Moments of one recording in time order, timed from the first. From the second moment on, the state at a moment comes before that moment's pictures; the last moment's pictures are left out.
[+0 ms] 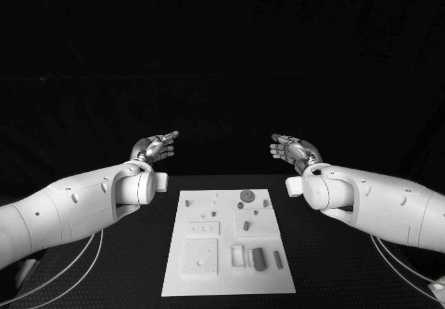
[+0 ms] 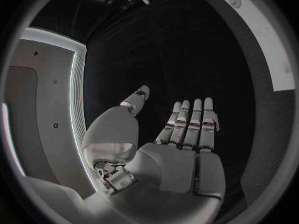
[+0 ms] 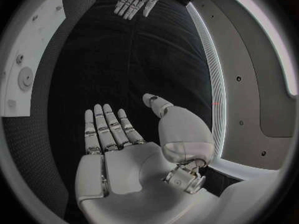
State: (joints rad) left arm 1.25 -0.66 -0.12 1.15 0.00 -0.58 0.31; left_hand 0.85 -0.06 0.44 -0.16 0.05 0.47 0.15 0.30 0.48 0.68 0.13 0.07 0.07 0.56 0.16 0.17 0.56 0.01 0.59 0.13 0.08 0.61; right arm 1.22 -0.71 -0.09 1.27 0.00 -0.50 0.33; right_hand 0.87 0.03 0.42 -0.03 0.40 0.33 0.15 0.29 0.36 0.61 0.22 0.10 0.07 0.45 0.22 0.29 0.35 0.08 0.28 0.22 0.07 1.20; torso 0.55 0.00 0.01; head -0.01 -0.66
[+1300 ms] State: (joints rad) left arm 1.30 -0.73 -0.22 1.25 -0.23 -0.18 0.11; left_hand 1.14 -0.05 0.54 -0.28 0.06 0.88 0.14 0.42 0.50 1.19 0.08 0.26 0.22 1.10 0.04 0.44 0.80 0.02 1.00 -0.04 0.26 0.71; right arm 1.29 -0.55 -0.14 0.87 -1.07 -0.20 0.11; right_hand 1.13 -0.05 0.54 -0.29 0.40 0.81 0.18 0.41 0.45 1.11 0.13 0.22 0.10 1.13 0.03 0.57 0.62 0.24 1.06 0.13 0.26 1.31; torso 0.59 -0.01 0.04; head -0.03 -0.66
